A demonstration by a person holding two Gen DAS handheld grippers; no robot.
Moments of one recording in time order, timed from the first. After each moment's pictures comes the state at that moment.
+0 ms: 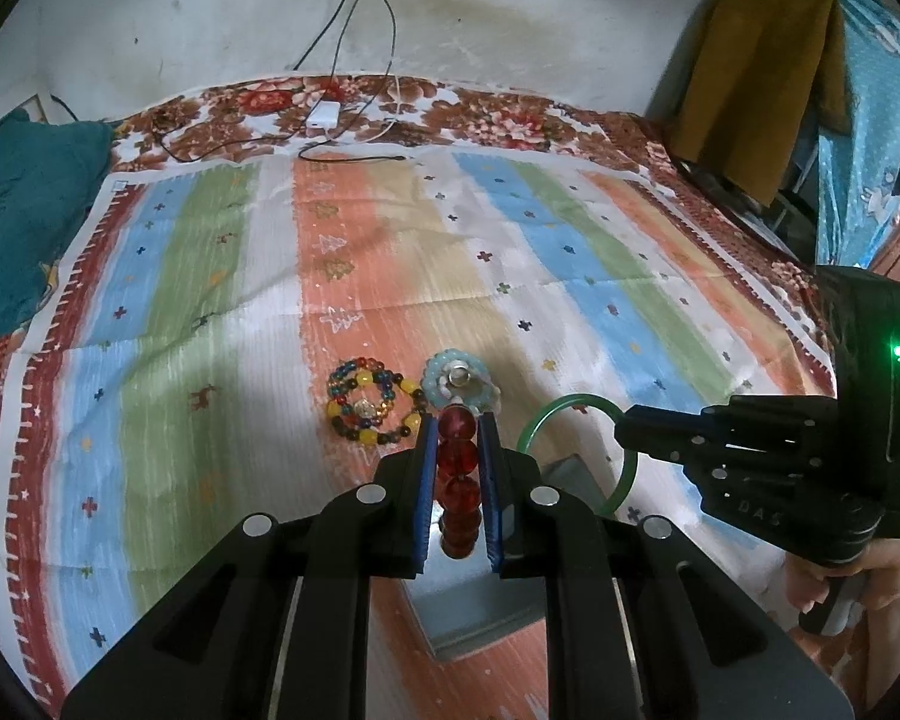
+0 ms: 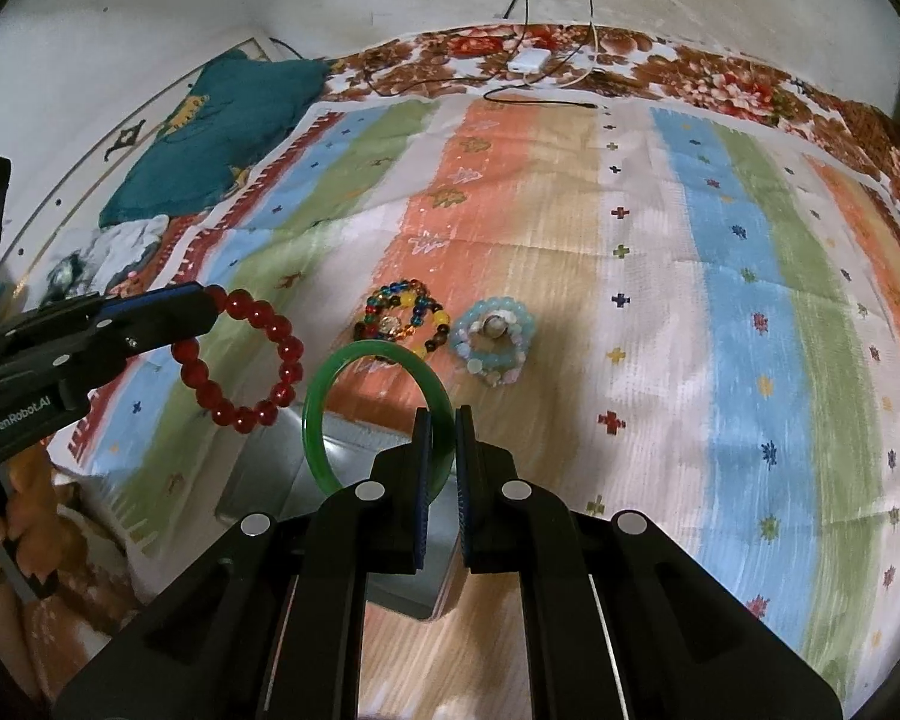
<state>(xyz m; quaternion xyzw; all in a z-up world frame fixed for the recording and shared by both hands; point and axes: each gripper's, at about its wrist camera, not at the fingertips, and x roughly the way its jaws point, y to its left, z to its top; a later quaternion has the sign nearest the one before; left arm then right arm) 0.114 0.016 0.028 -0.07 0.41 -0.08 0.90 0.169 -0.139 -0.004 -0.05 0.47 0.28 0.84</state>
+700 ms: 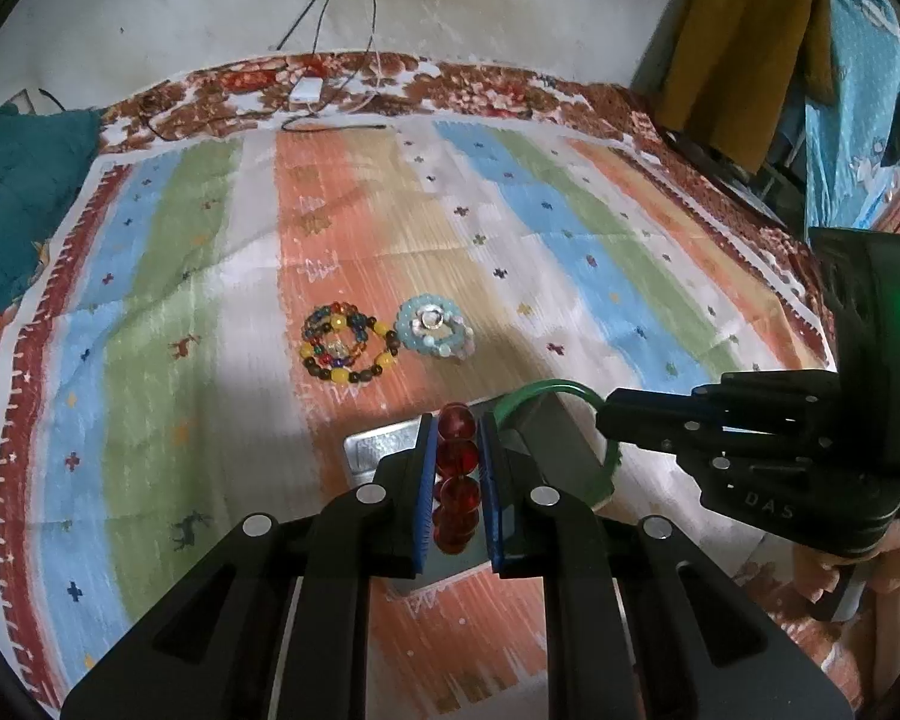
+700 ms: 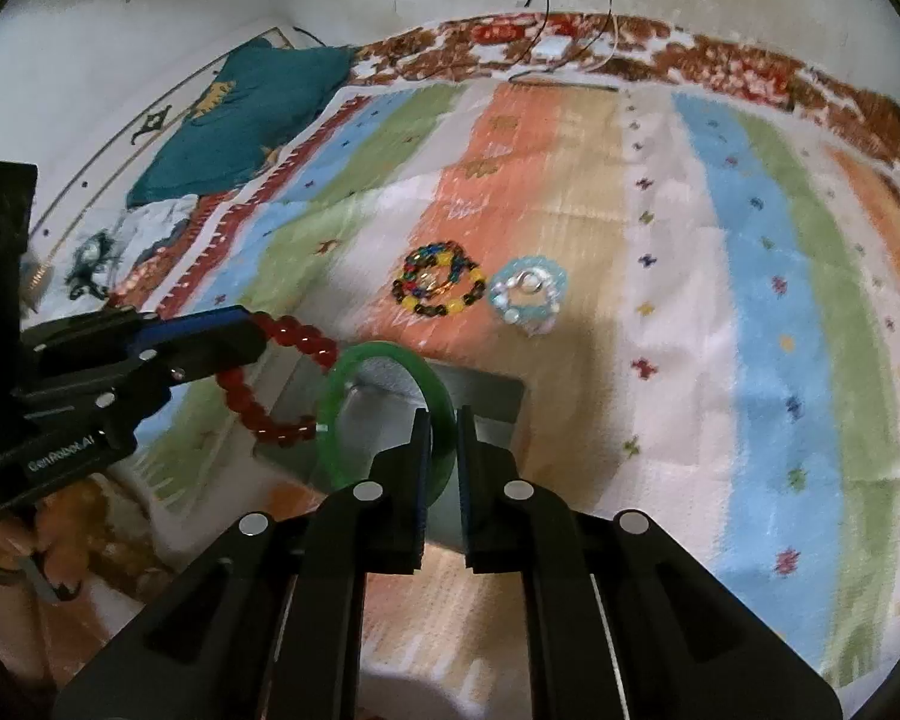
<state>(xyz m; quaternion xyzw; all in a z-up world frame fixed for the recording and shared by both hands) 0.089 -0.004 0.008 -0.06 0.44 -0.10 0.89 0.141 -0.141 -0.014 -0.03 0.49 0.32 0.81</state>
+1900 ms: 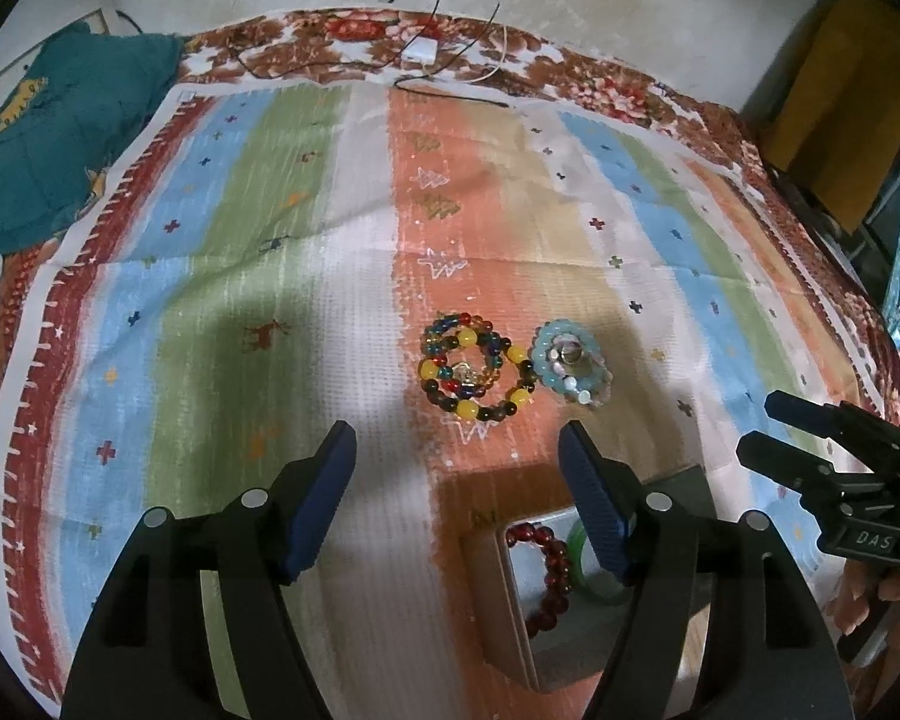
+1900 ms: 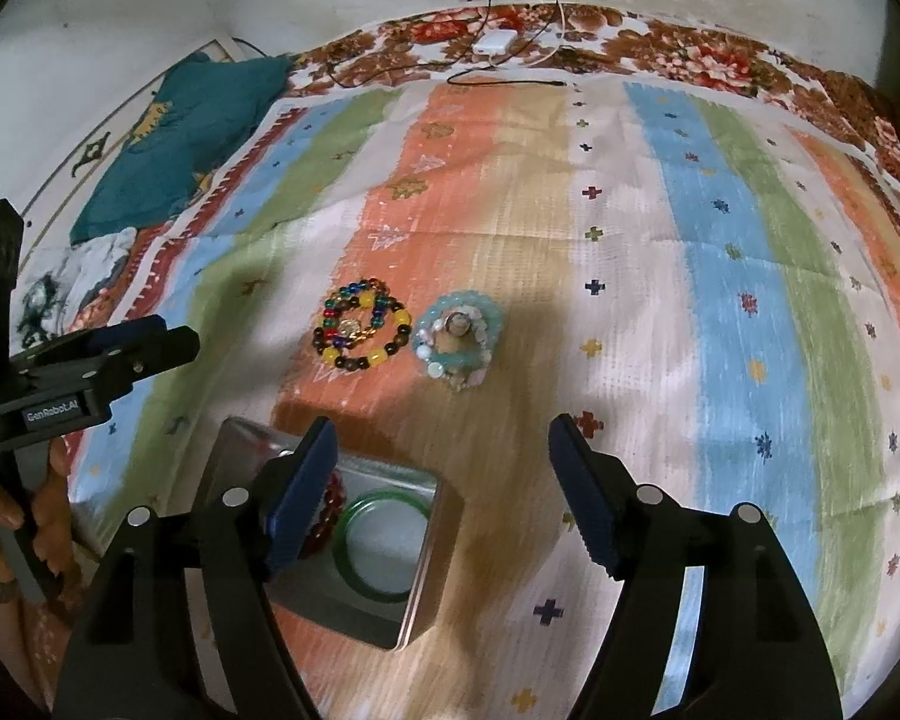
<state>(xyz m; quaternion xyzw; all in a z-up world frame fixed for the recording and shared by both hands) 0.146 0.064 -0.017 -0.12 0.47 0.00 0.87 0.202 -0.140 -0.022 -0.04 0.49 0.25 0.83</state>
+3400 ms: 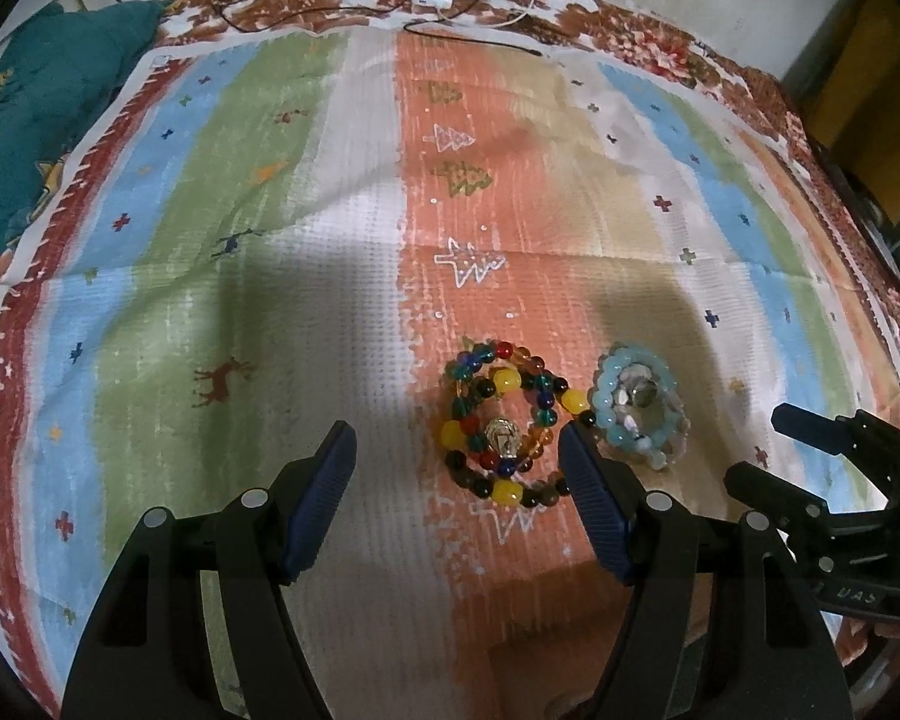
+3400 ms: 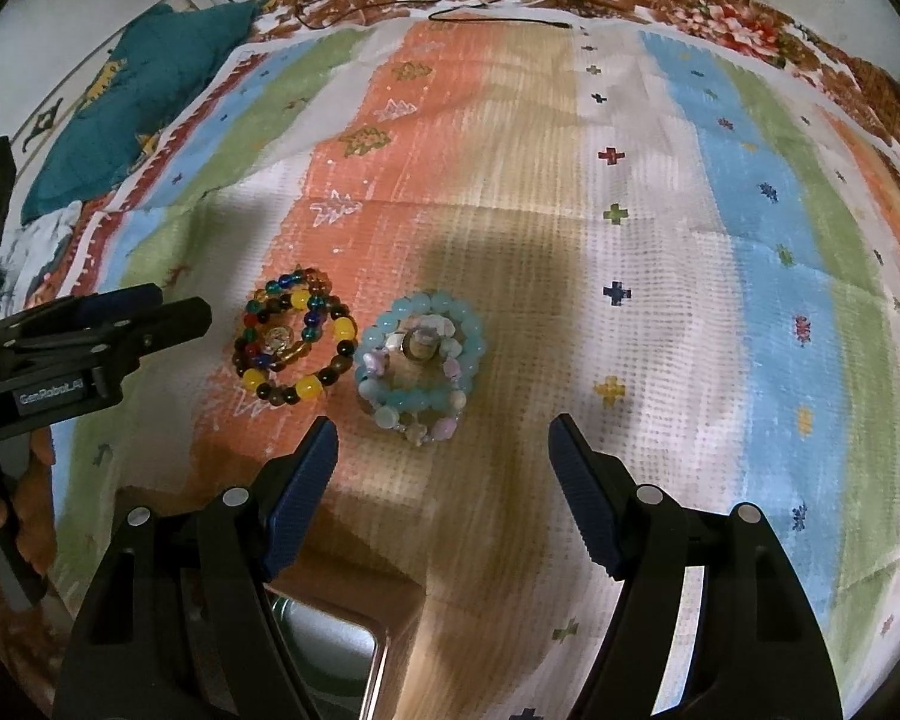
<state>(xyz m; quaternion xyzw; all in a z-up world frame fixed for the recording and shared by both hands) 0.229 0.073 -0.069 -0.11 0.53 0.02 0.84 0.267 -0.108 -0.073 -0.07 0.54 0.23 0.81</state>
